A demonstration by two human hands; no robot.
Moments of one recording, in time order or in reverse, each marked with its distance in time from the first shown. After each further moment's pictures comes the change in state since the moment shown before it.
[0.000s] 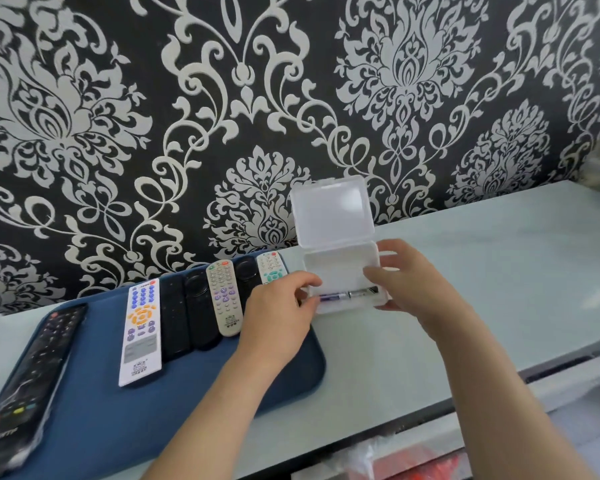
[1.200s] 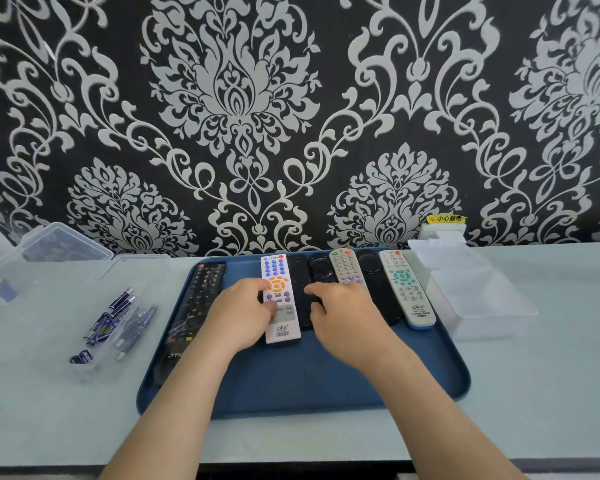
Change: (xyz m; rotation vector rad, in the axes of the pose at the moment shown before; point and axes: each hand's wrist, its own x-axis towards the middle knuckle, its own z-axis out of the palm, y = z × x) left_hand -0.036 -0.138 -0.144 0.209 -0.042 -0.481; right_hand -0.044 -0.034 0.220 -0.742 -0.285 -0.612
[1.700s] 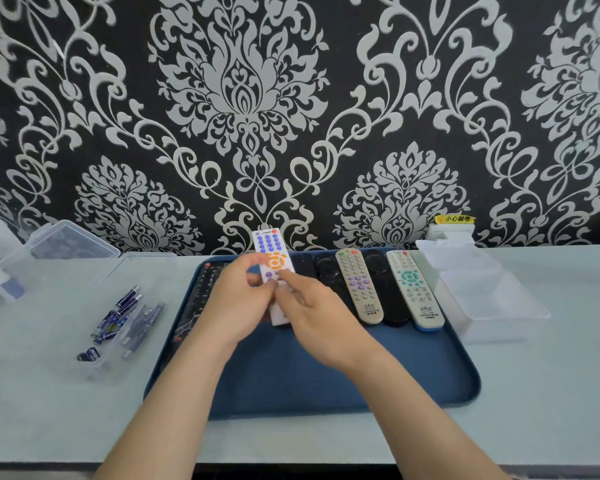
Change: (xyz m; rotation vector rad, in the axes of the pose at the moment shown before) left_hand -0.009 0.008 -0.016 -0.702 0.048 -0.023; right_hand 0.010 -0.028 0.017 0.529 -0.054 -0.030
